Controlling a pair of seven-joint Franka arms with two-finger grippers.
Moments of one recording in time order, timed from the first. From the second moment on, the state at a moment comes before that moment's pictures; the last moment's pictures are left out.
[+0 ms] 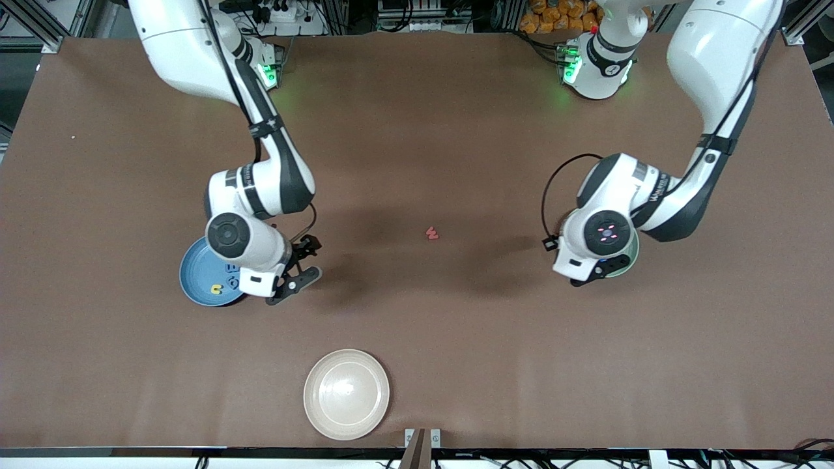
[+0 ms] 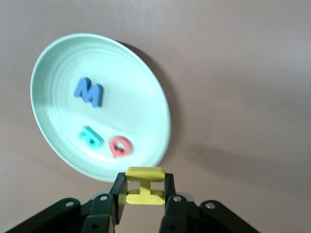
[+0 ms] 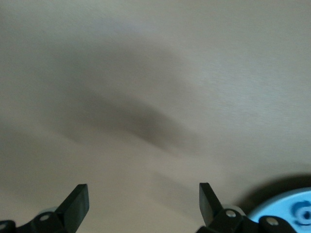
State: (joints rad) left arm 0.15 0.50 -0.52 -1.83 0.29 1.93 -0.84; right arm 0.62 0.59 -0.26 -1.69 0.23 2.12 -0.28
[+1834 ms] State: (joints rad) left arm 0.34 0.28 -0.57 -2.06 0.33 2.18 -0.54; right arm 1.00 0.88 -0.21 -1.42 0.31 2.33 0.12
